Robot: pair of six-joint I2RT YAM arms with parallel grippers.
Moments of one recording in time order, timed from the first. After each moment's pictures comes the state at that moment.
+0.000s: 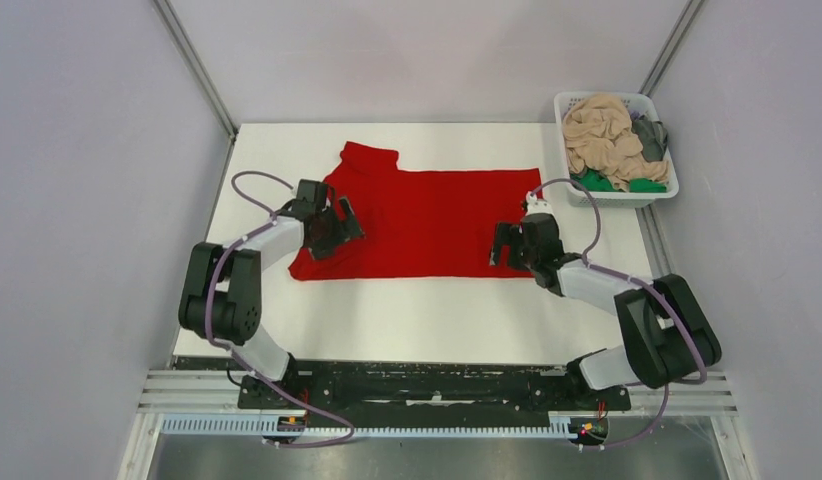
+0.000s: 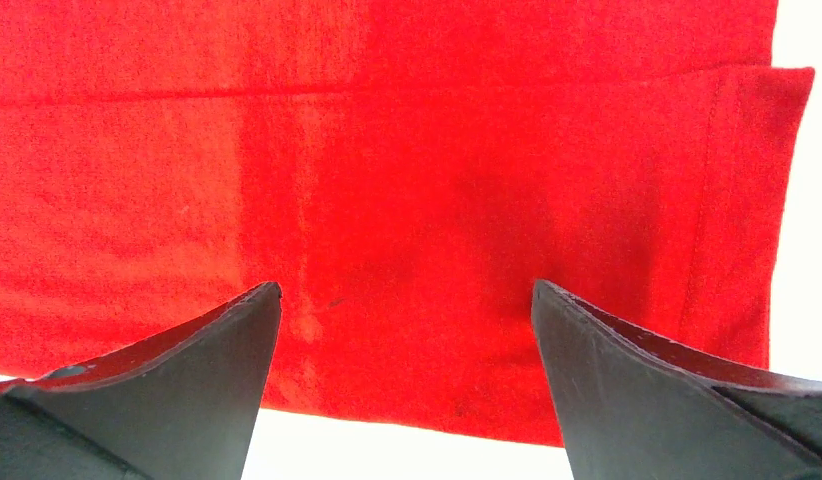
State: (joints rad) left arm -0.19 1.68 0.96 -0.30 0.08 -0.63; right arm 0.34 1.46 0.58 0.11 0.11 0.38
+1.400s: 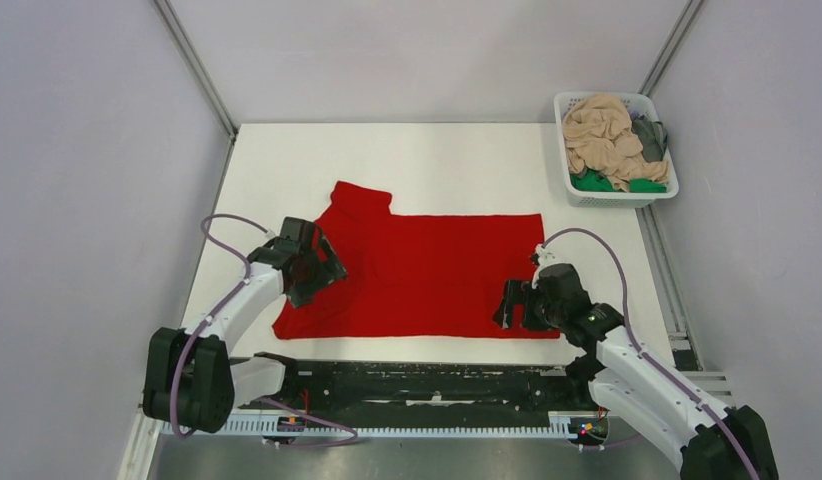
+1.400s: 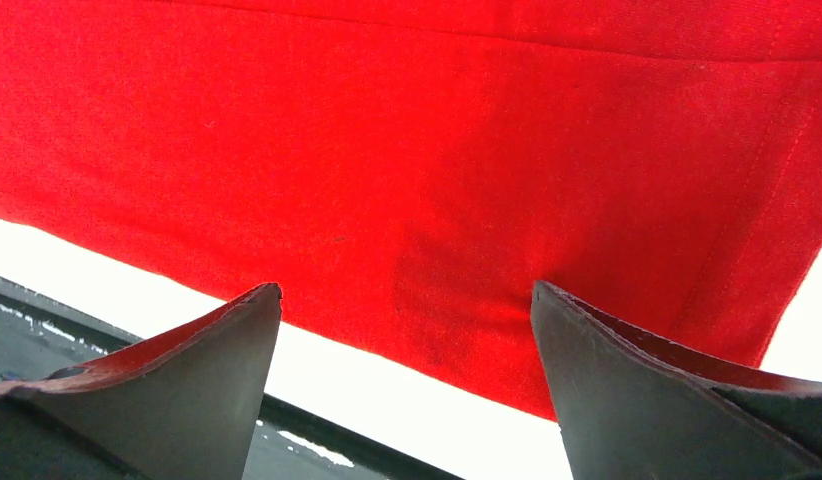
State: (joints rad) left arm -0.21 1.20 0.66 -0.63 -0.04 -0.77; right arm 0.46 0.76 0.30 -0.44 -0.11 0.50
